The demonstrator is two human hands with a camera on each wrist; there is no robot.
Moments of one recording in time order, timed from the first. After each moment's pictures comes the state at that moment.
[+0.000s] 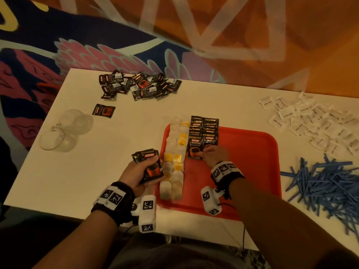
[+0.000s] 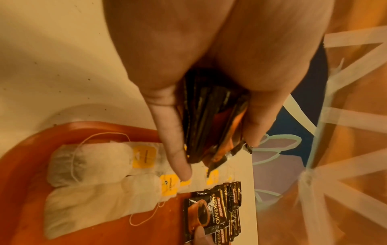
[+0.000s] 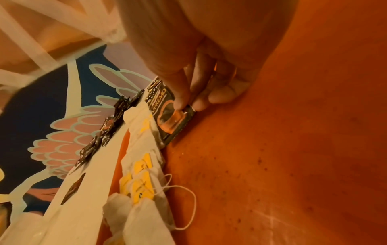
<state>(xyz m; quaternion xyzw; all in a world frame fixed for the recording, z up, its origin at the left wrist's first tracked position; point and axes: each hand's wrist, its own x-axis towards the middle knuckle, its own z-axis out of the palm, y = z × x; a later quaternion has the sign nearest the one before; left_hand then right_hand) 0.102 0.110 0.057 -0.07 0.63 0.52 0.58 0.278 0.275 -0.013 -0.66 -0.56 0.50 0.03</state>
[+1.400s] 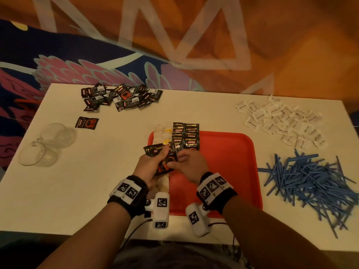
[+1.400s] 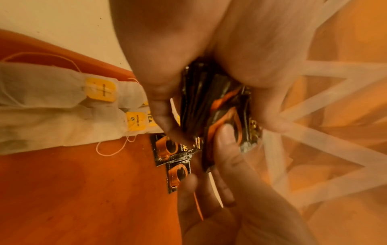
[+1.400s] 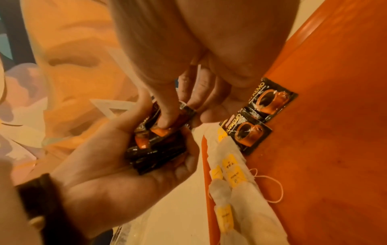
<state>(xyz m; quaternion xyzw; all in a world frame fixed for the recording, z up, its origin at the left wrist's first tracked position) 0.155 0.163 0.070 0.02 0.63 0.53 0.56 0.286 0.231 0.062 -0.51 -0.62 0.58 0.11</state>
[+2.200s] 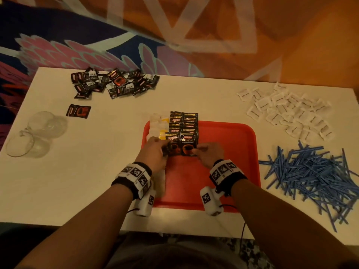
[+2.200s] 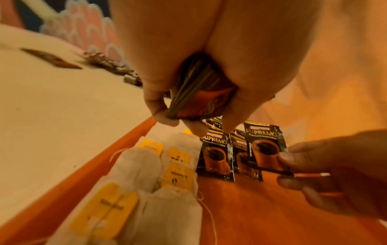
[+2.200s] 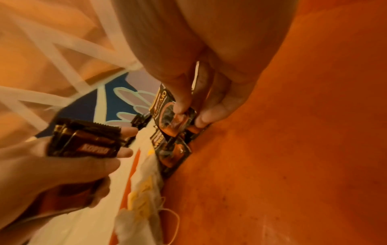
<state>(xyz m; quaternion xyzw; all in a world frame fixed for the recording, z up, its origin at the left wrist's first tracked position) 0.147 0.185 0.034 0.48 0.79 0.14 0.35 0.328 0.282 0.002 -0.64 -0.59 0.49 0.03</state>
